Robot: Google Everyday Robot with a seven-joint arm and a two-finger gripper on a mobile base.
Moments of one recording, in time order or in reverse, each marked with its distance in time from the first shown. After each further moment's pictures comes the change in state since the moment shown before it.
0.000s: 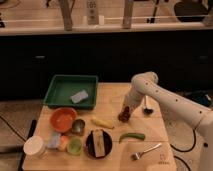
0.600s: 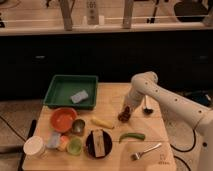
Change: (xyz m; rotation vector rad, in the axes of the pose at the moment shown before) arm -0.001 0.003 0.000 -0.014 -0.004 0.000
